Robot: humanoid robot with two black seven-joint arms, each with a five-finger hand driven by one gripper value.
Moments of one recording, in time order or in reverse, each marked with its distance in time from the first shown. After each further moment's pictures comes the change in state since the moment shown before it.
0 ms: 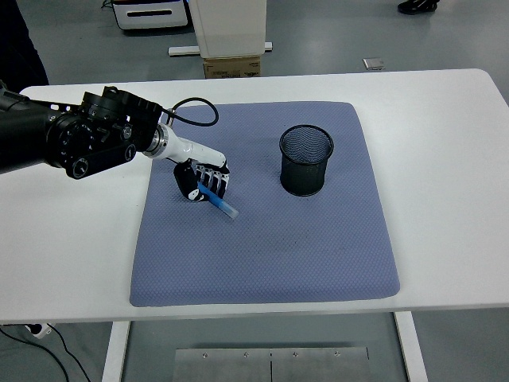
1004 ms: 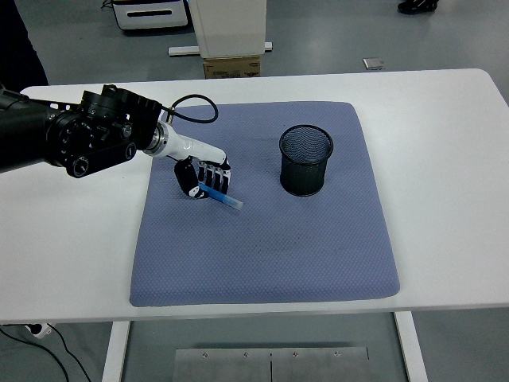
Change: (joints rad) left arm 0.000 -0.005 0.007 0.000 -0.015 0.009 0.012; right arm 0.000 0.000 0.000 0.000 0.000 0.000 0.000
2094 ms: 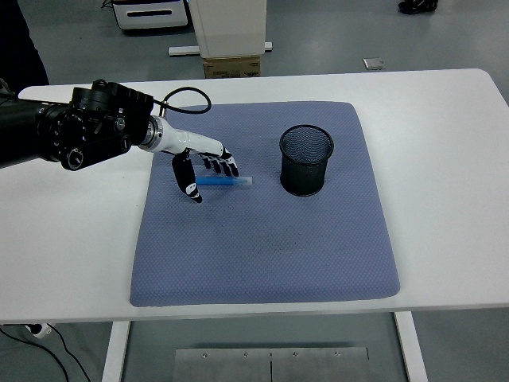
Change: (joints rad) left arm -0.006 0.020 0.000 0.001 -0.102 -0.011 0.001; right arm 0.000 0.000 0.001 0.000 0.000 0.000 0.000
